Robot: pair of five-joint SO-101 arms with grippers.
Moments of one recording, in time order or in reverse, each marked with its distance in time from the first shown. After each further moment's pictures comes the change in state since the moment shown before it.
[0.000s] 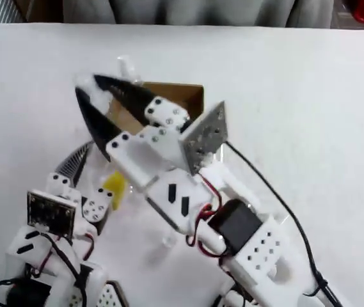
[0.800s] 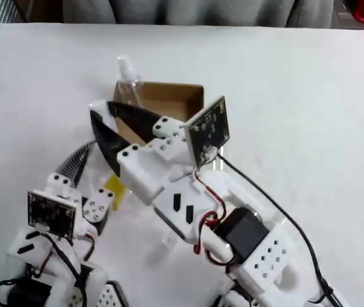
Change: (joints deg) left arm 0.2 -0.4 0.6 0.0 0.2; right arm 0.0 -4.3 3.7 11.3 -11.3
